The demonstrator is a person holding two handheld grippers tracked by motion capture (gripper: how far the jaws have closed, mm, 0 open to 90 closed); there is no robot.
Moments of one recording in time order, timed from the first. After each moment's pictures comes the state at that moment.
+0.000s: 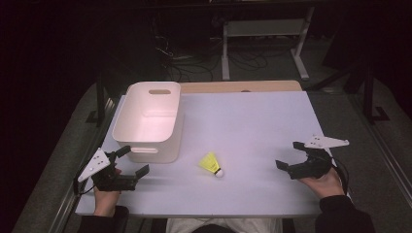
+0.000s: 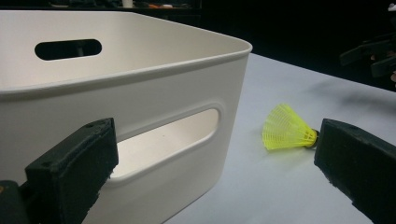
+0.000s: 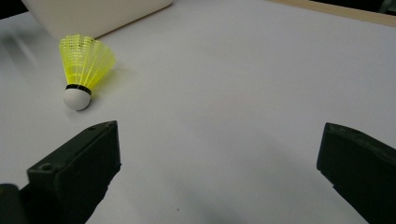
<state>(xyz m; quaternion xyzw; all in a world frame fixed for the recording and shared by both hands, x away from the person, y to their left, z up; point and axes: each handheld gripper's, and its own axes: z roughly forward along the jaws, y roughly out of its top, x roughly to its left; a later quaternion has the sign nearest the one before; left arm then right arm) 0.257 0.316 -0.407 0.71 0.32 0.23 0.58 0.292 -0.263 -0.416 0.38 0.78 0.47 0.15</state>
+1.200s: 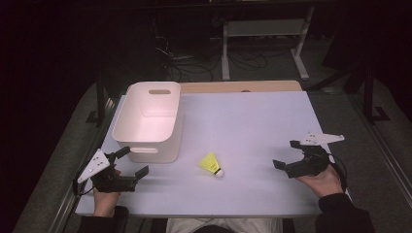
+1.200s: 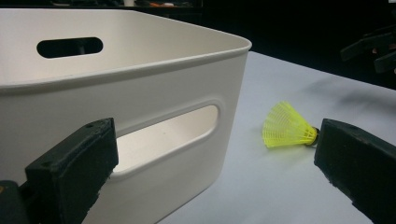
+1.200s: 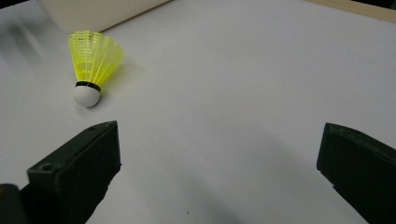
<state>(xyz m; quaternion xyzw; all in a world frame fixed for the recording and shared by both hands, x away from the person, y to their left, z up) 0.255 0.317 -0.408 0.71 0.32 0.23 0.58 0.297 -0.252 -0.404 0.37 0.80 0.45 0.14</state>
